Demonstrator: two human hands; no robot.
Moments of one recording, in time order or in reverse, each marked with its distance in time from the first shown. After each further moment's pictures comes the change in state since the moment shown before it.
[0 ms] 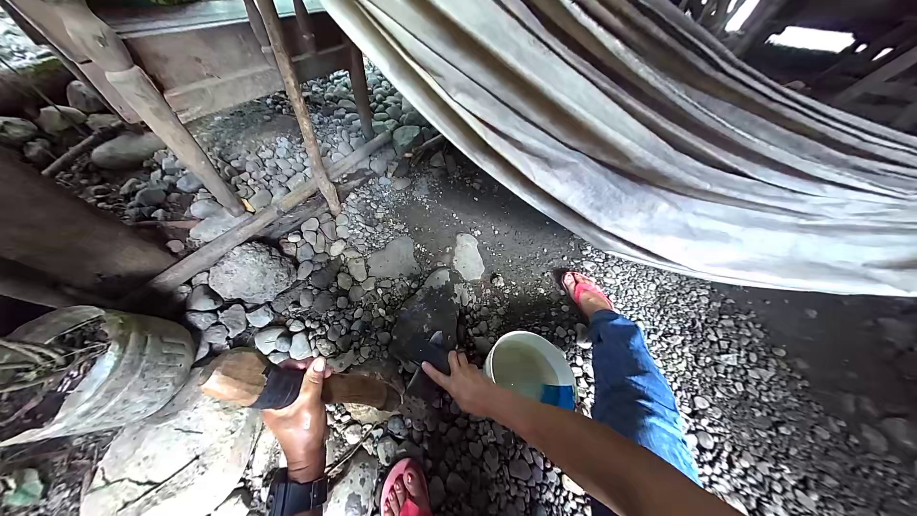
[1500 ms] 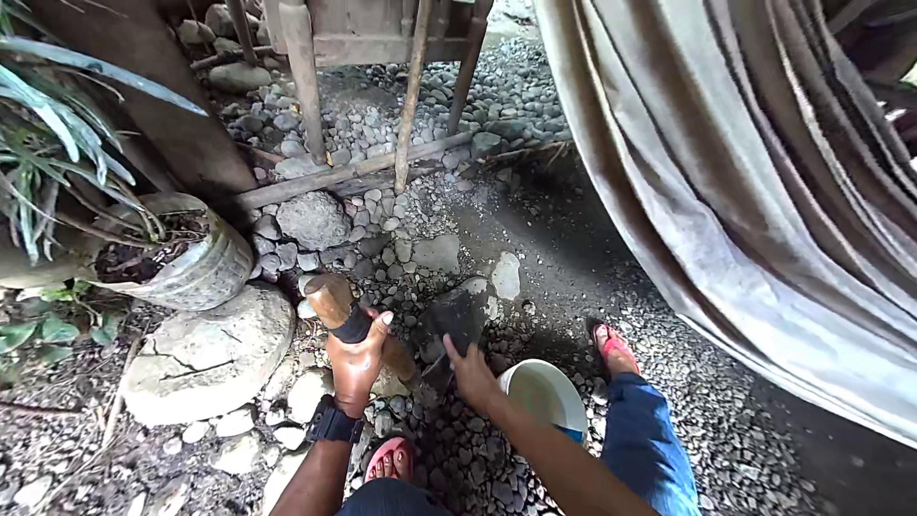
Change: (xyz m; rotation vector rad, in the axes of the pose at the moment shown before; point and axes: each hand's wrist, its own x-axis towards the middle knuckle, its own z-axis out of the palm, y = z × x) left_hand -0.006 0.013 0.011 0.048 0.063 -0.072; right_hand 0.016 -0.030 -0.013 0.051 0.098 0.209
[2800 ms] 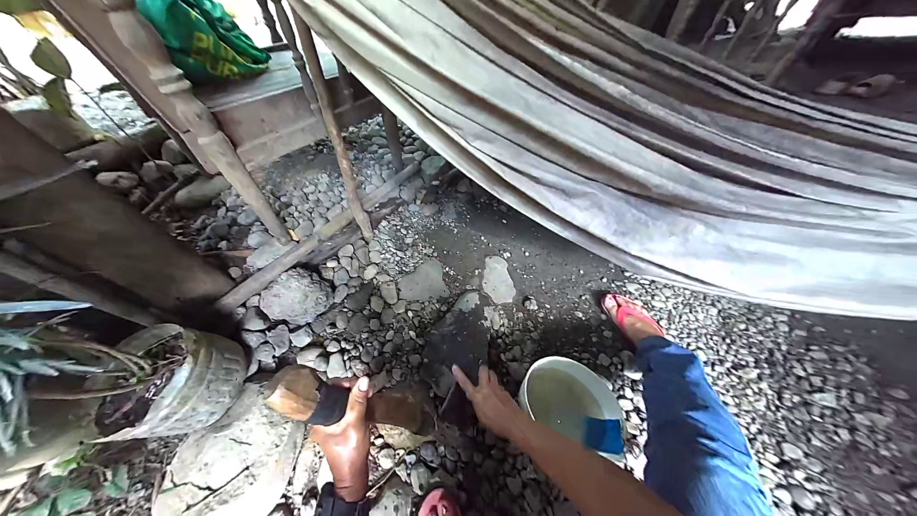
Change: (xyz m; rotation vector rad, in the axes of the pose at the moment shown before) left_hand -0.003 -0.002 0.003 -0.015 -0.038 0.082; right_hand -0.001 0.019 0.011 0.165 0.028 -0.036
